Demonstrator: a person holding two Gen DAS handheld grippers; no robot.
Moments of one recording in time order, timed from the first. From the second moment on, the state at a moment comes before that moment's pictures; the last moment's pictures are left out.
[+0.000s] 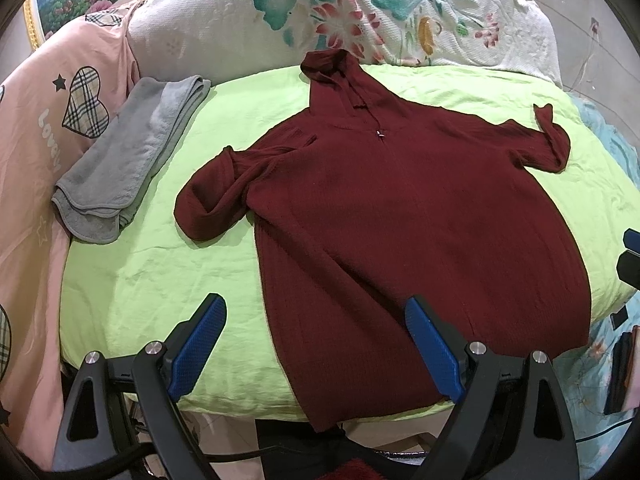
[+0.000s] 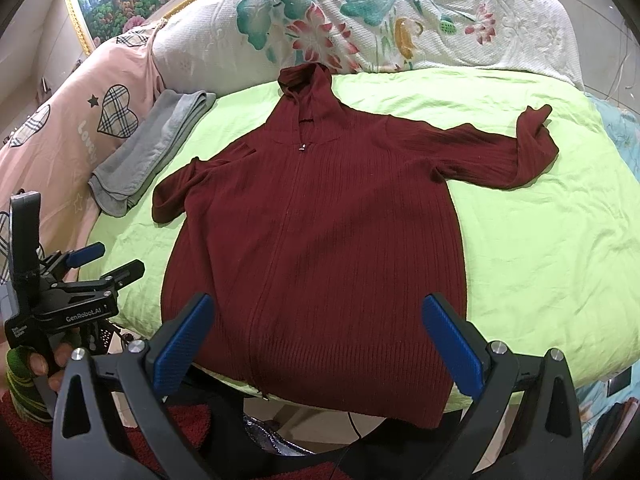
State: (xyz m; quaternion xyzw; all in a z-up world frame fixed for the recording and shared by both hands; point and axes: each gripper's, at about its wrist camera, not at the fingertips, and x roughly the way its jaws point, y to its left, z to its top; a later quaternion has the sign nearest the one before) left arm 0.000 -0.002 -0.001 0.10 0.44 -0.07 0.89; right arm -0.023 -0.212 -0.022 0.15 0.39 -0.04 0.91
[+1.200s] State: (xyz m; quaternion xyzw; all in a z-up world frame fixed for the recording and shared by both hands) left arm 0.065 -0.020 -0.030 0.10 0.48 -0.07 0.87; right arm 0.030 -0.399 -0.039 0.33 0.34 -0.14 0.87
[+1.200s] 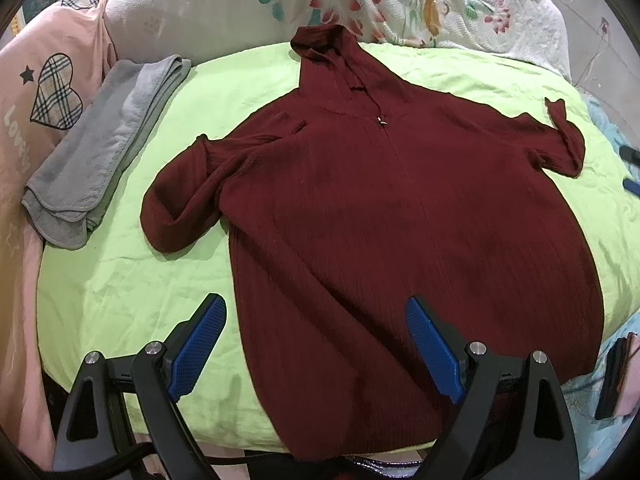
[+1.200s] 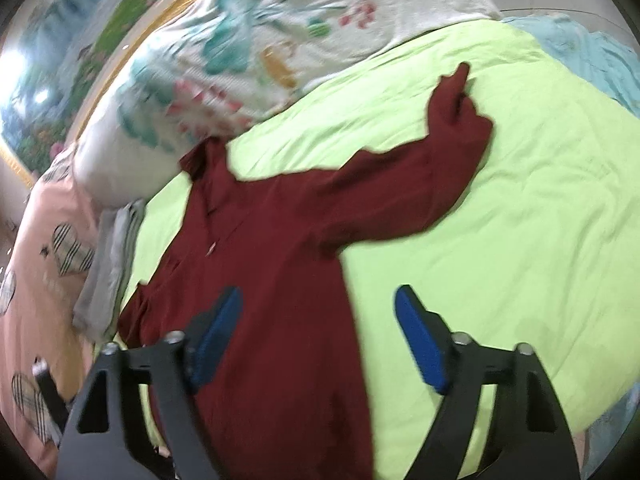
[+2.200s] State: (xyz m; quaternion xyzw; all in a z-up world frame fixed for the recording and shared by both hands) left arm 0.157 -0.058 -0.072 0.10 0.53 -0.07 0.84; right arm 0.230 -0.661 -0.112 0.29 0.40 -0.35 0.80
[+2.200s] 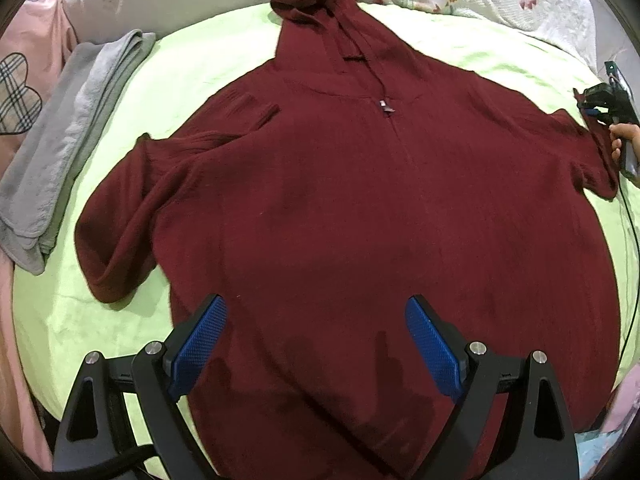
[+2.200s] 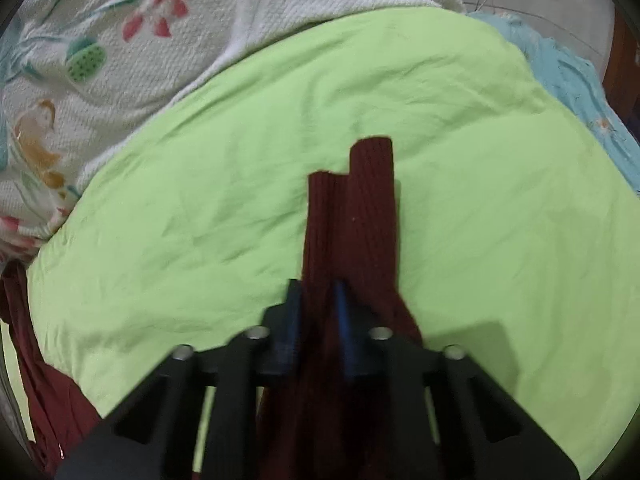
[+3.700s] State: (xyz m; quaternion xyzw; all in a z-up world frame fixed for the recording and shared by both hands) left arm 0.329 -0.033 -0.092 -0.02 0.53 -0.17 0.83; right arm 0.234 -0.324 -0.062 0.38 0.37 0.12 0.84
